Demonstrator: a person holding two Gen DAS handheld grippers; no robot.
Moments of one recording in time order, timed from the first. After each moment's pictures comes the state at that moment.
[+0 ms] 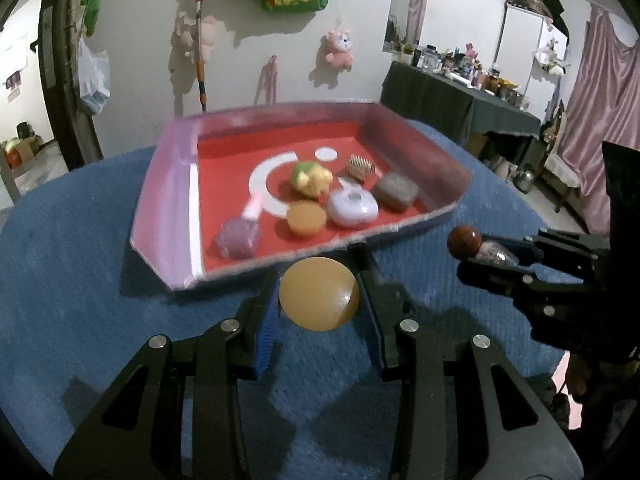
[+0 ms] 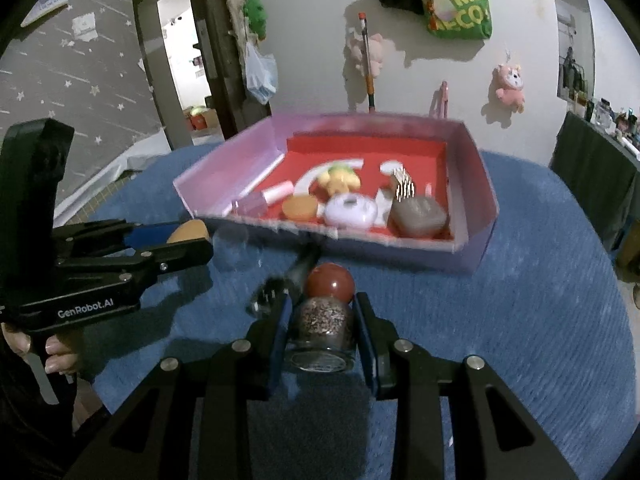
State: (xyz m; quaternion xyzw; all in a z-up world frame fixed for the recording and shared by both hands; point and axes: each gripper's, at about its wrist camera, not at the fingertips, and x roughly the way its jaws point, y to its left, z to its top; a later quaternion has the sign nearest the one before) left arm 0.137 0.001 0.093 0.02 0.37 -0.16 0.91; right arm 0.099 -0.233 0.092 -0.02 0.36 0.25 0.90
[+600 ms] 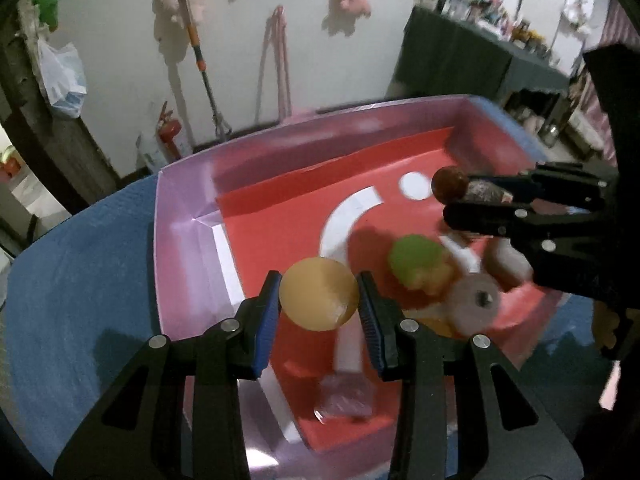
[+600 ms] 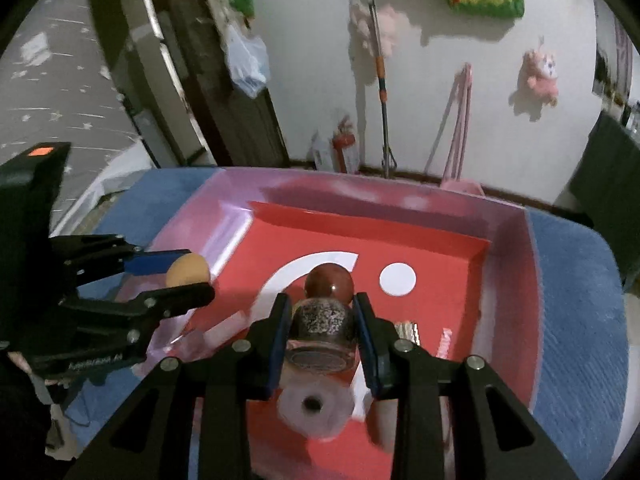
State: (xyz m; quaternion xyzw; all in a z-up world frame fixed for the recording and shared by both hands) left arm 0.327 0.020 0.083 0.08 0.48 -0.14 0.86; right arm 0.305 -0.182 0.114 -0.02 0.44 0.27 0.86
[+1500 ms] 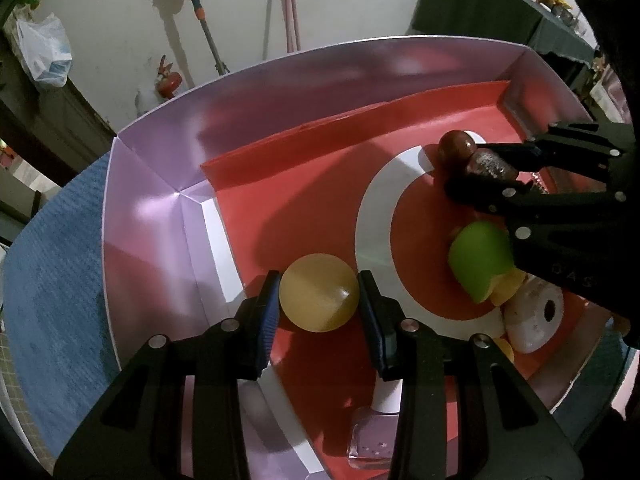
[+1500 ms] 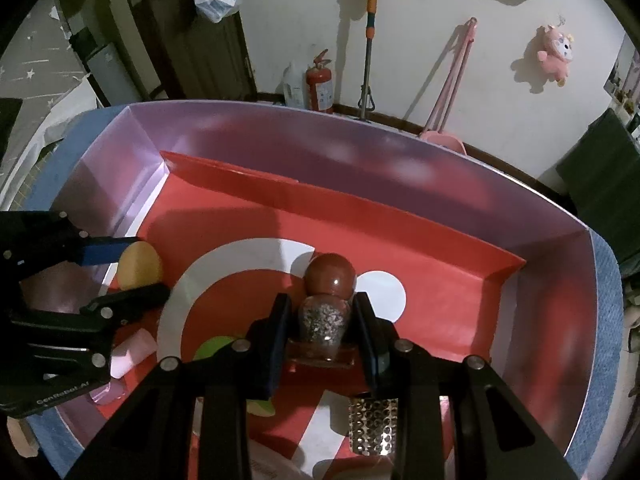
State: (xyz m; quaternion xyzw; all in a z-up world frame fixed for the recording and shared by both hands) left arm 0.359 0.018 0.044 0.10 0.56 -0.12 0.81; right arm 0.371 -0.148 0.061 -0.11 0.53 0.21 0.81
